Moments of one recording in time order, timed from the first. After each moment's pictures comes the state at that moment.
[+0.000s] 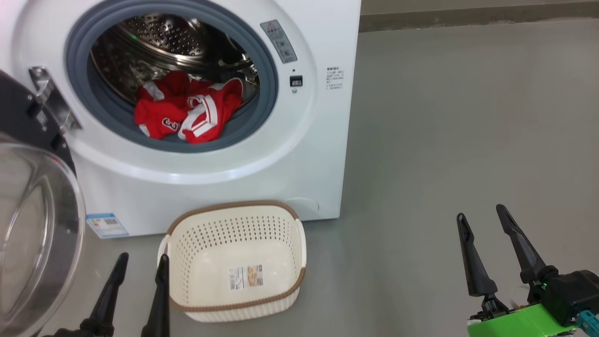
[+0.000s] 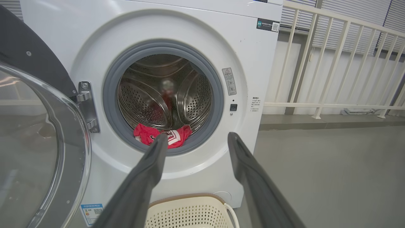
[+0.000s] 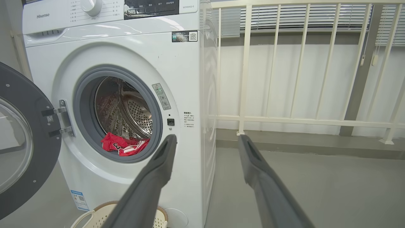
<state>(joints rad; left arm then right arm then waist) 0.08 0.11 0.01 -0.03 -0.25 -0.09 -0.25 0.08 -0.04 -0.02 -0.04 0.18 0.12 -0.26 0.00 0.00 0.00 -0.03</state>
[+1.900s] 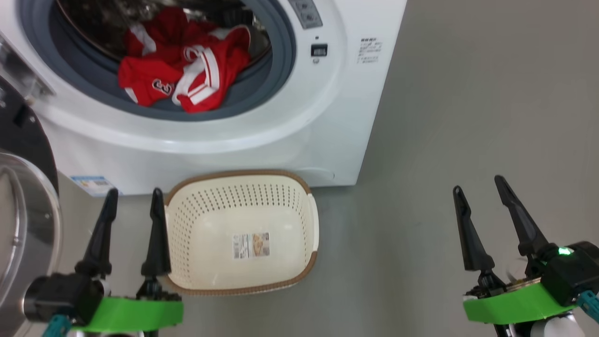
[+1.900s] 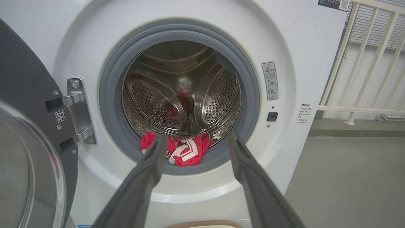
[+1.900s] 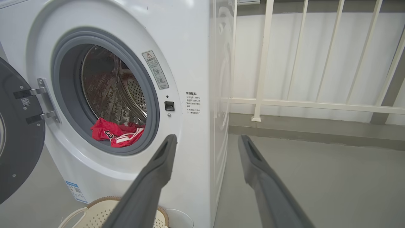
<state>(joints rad) -0.12 0.06 -0.01 -0.02 -0.21 0.00 -0.25 0.00 -0.04 -0.01 -0.07 0.17 0.12 -0.26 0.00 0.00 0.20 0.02</state>
